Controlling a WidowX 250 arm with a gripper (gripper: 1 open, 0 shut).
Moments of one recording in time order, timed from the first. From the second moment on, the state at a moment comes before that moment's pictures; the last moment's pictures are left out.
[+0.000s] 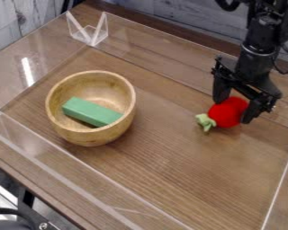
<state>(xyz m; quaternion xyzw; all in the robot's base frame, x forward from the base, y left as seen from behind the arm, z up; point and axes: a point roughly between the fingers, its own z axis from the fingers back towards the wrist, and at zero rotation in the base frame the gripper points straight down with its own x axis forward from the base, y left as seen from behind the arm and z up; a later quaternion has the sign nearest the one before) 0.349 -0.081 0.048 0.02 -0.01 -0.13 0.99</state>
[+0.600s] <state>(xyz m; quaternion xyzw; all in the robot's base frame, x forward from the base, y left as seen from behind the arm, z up) 0.349 -0.081 0.052 0.02 -0.03 -0.13 0.99</state>
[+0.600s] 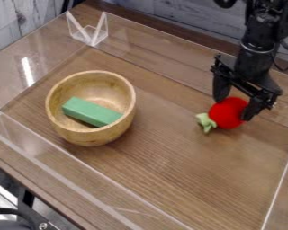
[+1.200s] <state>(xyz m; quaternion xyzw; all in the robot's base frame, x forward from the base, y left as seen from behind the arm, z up) 0.351 -0.082 0.050 0.02 -0.03 -0.13 0.99</state>
